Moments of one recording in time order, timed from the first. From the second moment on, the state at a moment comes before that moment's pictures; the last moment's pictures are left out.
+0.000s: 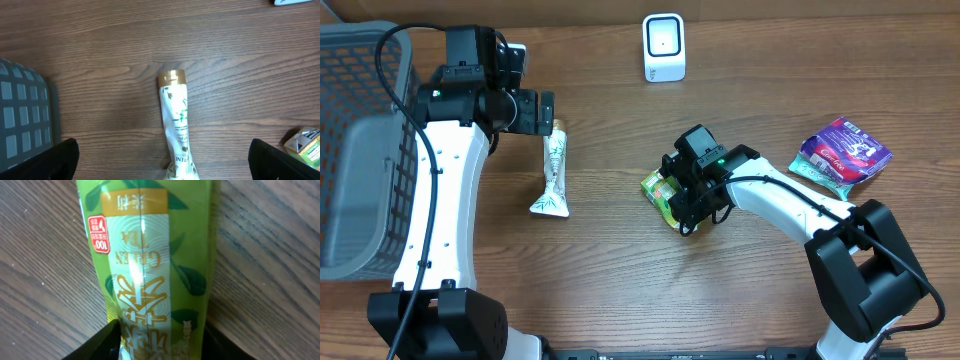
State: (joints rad) left arm 0.03 1.66 1.64 -1.02 0.00 0.10; right arm 0.58 1.87 1.19 -0.70 -0.23 -0.06
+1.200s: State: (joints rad) left arm 0.03 1.66 1.64 -1.02 0.00 0.10; right arm 0.58 1.87 1.22 -0.83 -0.41 0.00
